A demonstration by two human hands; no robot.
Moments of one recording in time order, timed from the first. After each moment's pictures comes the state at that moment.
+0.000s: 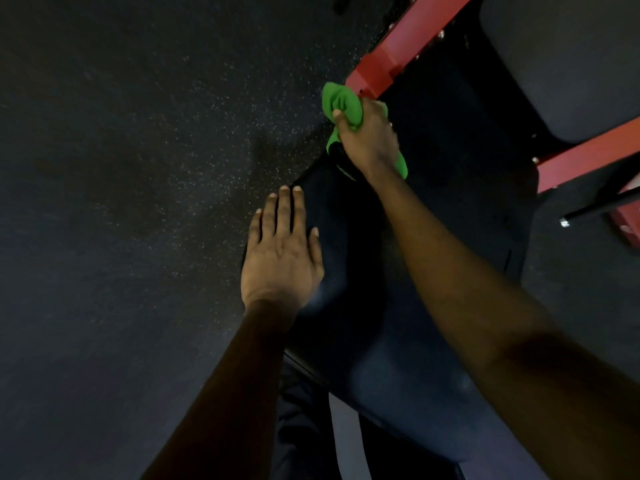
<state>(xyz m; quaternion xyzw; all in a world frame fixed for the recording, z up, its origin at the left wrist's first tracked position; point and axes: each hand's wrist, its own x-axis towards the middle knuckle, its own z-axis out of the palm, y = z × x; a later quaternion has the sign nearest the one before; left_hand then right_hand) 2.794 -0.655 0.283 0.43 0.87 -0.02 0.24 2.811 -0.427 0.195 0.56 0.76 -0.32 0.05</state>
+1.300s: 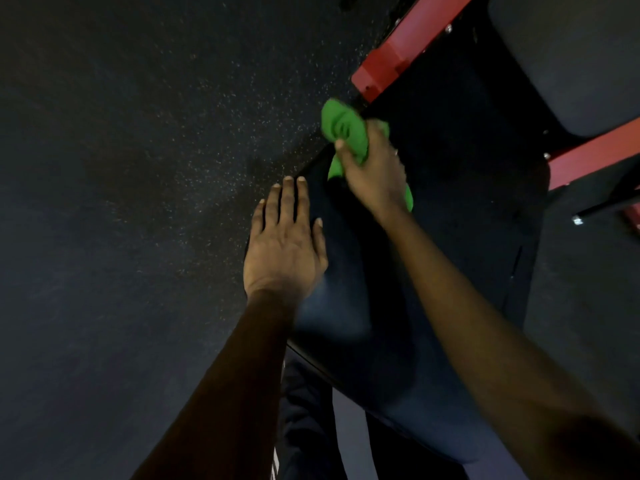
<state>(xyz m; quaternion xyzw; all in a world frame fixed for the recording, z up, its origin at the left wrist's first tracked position) 2.794 -0.656 0.283 0.43 0.87 -0.03 0.24 2.851 -0.484 0.221 0.54 0.77 -0.34 0.02</state>
